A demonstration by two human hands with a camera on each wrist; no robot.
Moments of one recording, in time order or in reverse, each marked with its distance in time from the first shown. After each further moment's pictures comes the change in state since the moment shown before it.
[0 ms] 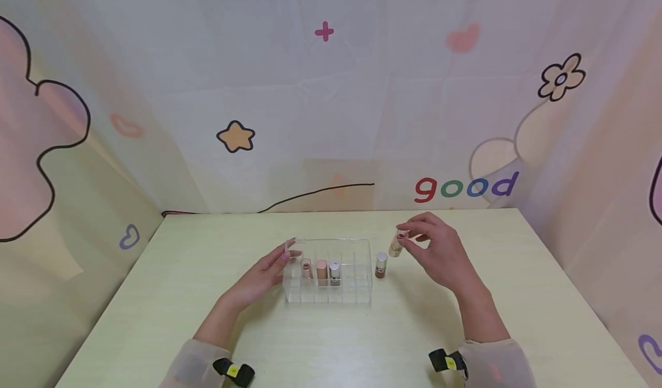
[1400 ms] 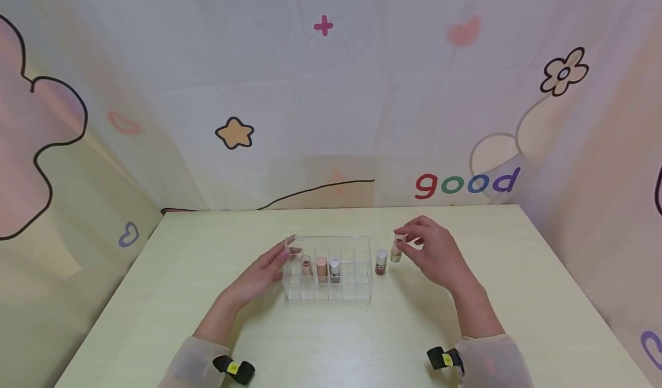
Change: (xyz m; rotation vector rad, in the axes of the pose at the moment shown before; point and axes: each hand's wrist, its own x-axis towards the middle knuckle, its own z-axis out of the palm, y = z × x) left_hand -0.001 0.001 -0.001 -0.027 -0.016 -0.014; right_hand -0.001 0.005 0.010 -0.028 -0.140 0.092
